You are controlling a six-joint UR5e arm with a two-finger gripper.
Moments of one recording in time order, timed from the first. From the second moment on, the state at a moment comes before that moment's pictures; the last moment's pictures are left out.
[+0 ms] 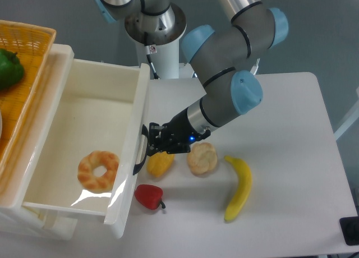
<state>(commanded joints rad) 2.54 -1.94 -1.55 -1.54 0.87 0.70</state>
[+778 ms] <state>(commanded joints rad) 2.52 -1.90 -1.54 -1.59 0.86 0.70</state>
